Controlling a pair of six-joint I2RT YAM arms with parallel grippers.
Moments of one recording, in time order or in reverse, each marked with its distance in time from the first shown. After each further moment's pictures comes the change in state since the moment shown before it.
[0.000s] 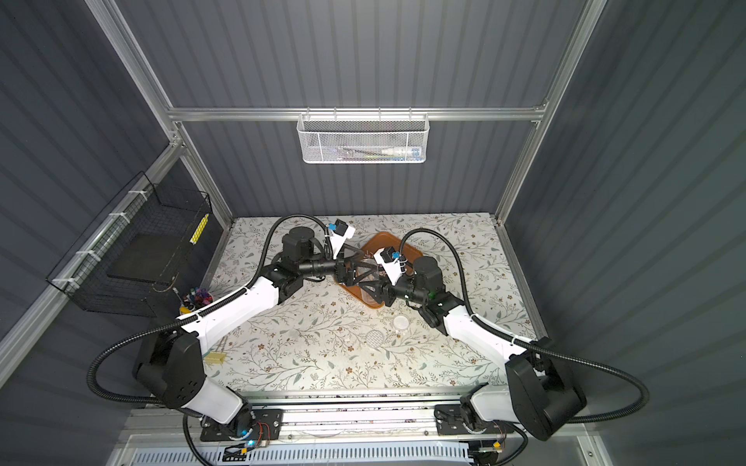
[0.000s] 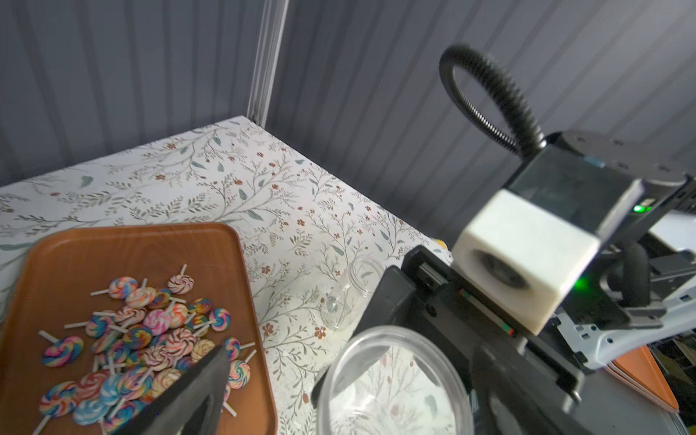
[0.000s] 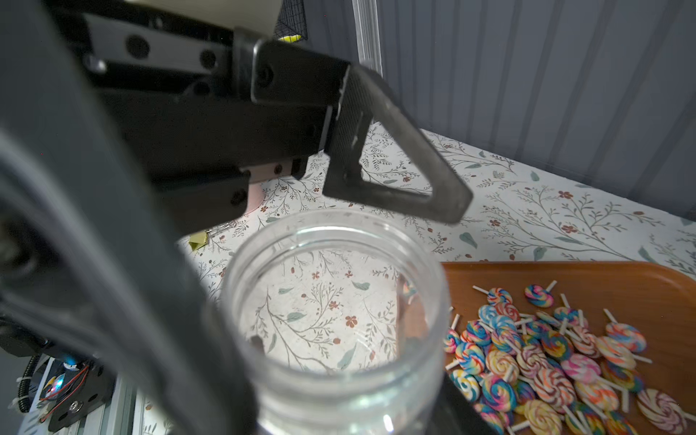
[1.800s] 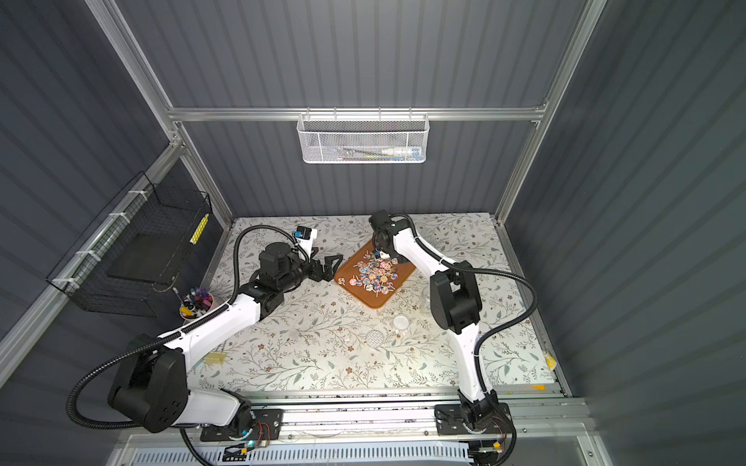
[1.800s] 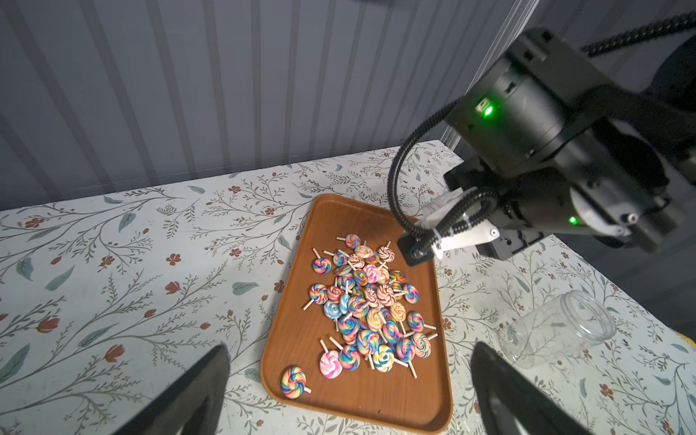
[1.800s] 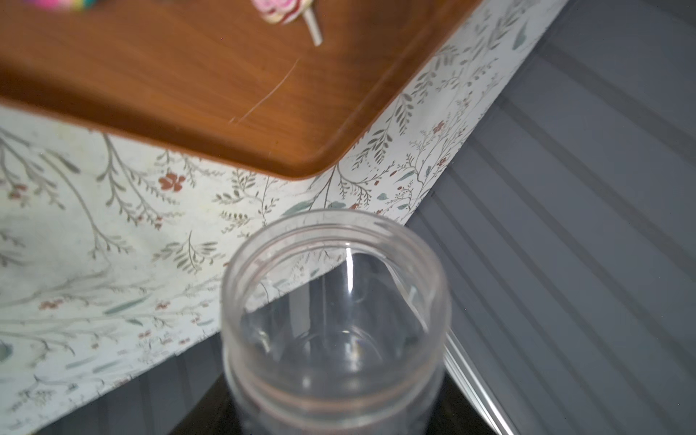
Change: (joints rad) left arm 0.137 -0.154 -0.261 0.128 -0.501 0.011; right arm -0.041 0.840 1.203 -1.288 1.287 -1.219
